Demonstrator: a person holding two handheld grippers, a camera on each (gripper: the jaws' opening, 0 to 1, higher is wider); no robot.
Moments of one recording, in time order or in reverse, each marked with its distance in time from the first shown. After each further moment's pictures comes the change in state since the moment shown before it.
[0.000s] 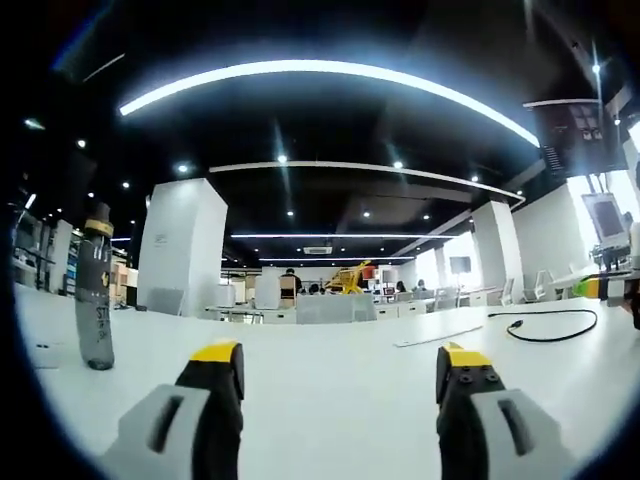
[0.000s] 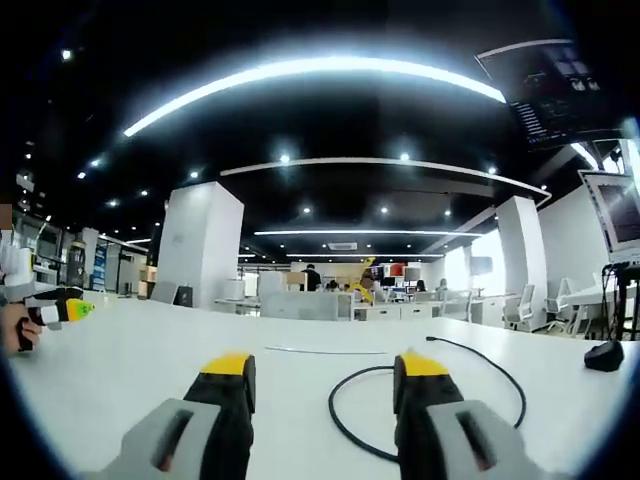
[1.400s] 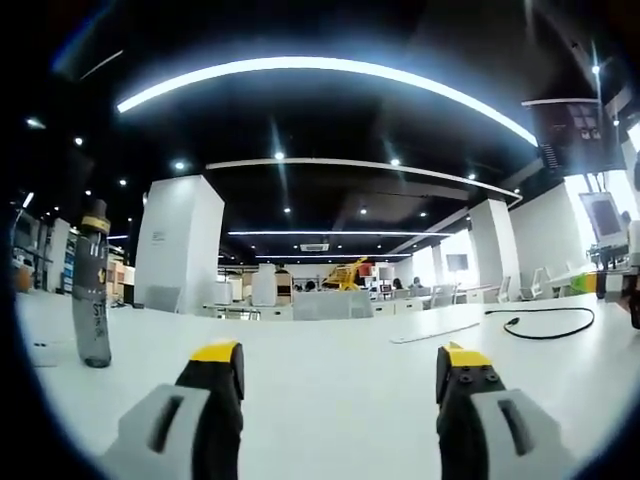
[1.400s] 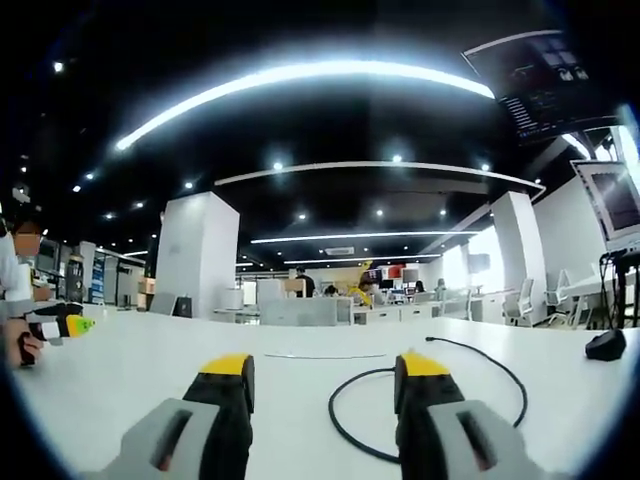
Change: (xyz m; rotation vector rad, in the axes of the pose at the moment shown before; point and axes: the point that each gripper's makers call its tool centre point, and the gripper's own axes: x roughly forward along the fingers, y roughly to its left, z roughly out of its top) left arm 0.001 -0.003 -0.004 0.003 0.015 -0.012; right arm -0.004 -0.006 0.003 0.037 -0.030 -0.017
